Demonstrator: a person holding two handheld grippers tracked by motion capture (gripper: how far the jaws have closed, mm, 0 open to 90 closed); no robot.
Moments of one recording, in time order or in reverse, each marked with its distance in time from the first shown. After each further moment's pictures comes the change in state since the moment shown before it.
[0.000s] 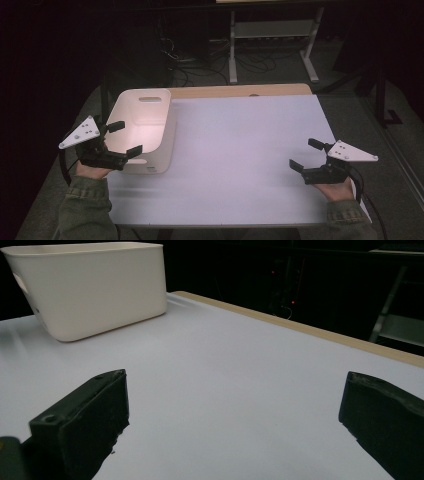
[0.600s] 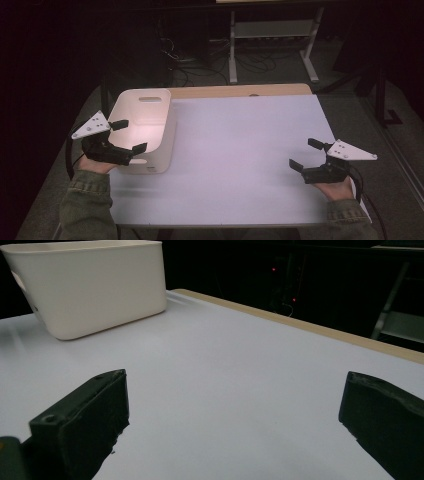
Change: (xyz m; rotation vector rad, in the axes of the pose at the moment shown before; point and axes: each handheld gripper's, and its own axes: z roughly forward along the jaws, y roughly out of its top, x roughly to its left) left arm 0.000 0.011 0.014 0.121 0.030 -0.001; right arm -0.003 -0.001 0.002 0.007 0.003 0.007
